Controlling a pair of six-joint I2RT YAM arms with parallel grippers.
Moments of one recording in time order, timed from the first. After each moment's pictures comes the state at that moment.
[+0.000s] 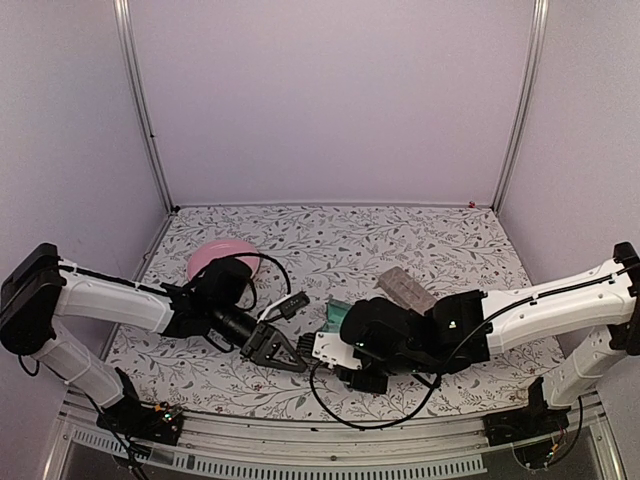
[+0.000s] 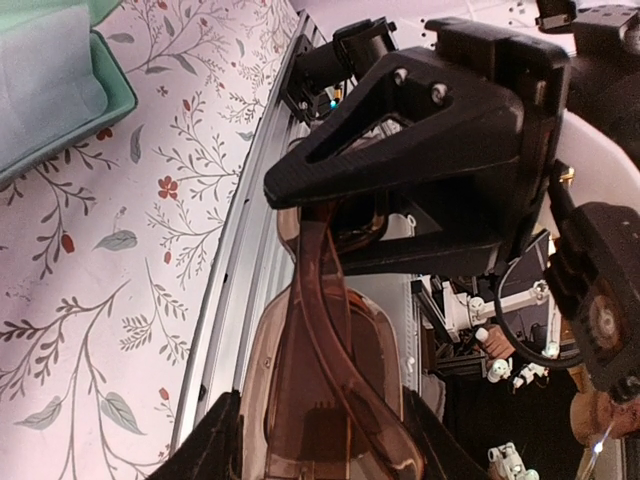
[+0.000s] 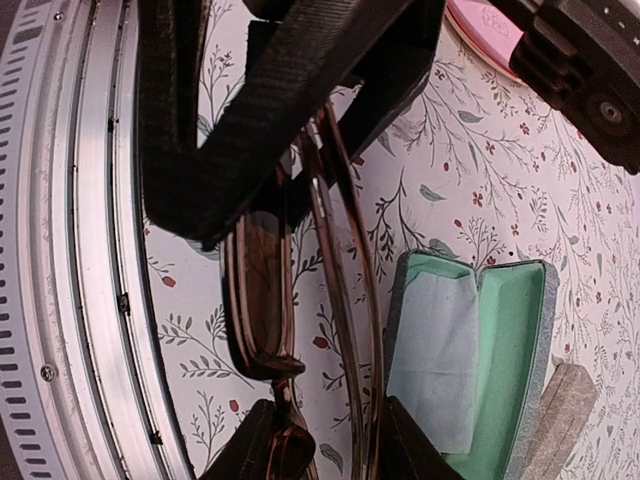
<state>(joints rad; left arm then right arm) -0.86 1.48 0.63 0.20 1.04 -0.54 1.40 1.55 1.10 -0.48 0.28 -0.18</state>
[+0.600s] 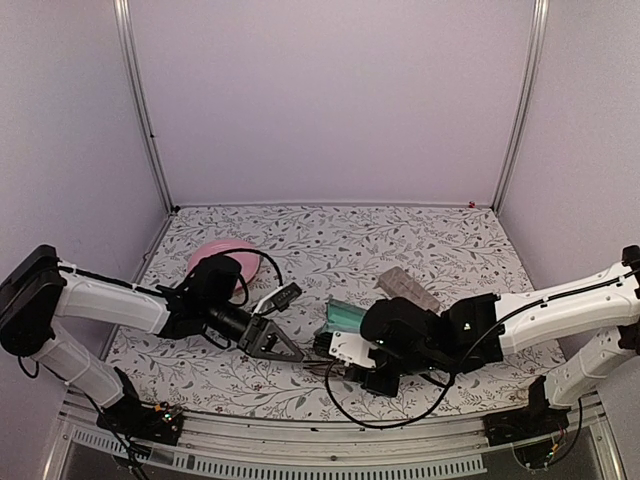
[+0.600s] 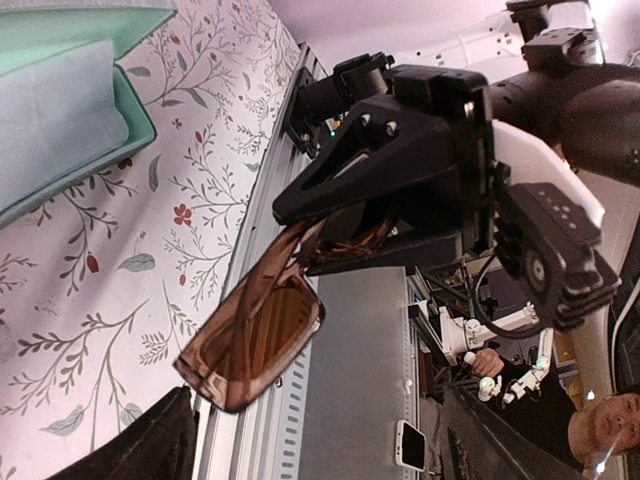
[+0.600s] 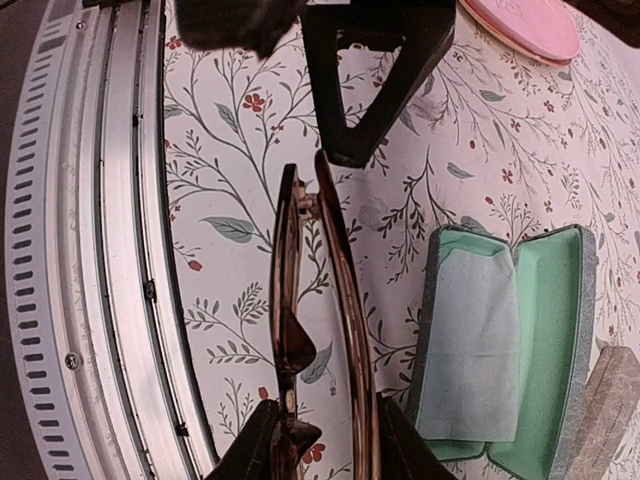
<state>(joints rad) -0.82 1.47 0.59 0.32 1.04 -0.61 1.37 1.47 0.98 -0.40 0.18 -0.12</state>
